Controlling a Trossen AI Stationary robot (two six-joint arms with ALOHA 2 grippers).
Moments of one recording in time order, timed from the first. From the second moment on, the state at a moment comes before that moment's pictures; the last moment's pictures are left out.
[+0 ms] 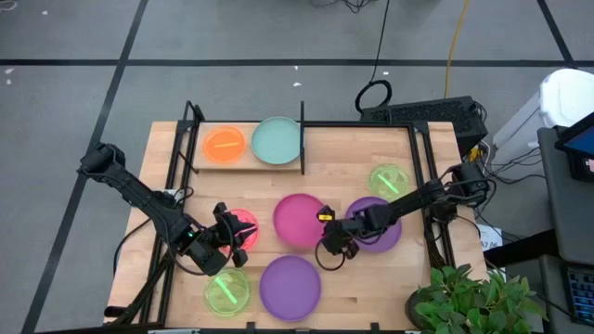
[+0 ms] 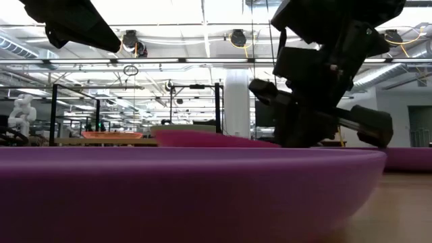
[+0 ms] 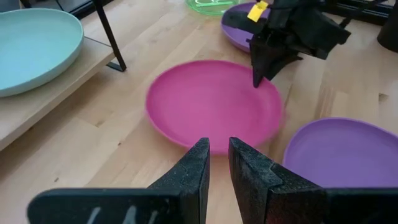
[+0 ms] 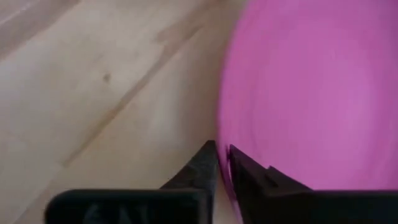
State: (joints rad) left arm -0.67 1.31 0.84 -0.47 -0.83 -0.88; right arm 0.26 1.73 0.81 -0.05 0.13 -0.55
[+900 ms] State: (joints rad) left arm -0.67 1.00 0.84 -0.74 -0.83 -0.55; right arm 0.25 1.69 1.24 -0.43 0.41 -0.63
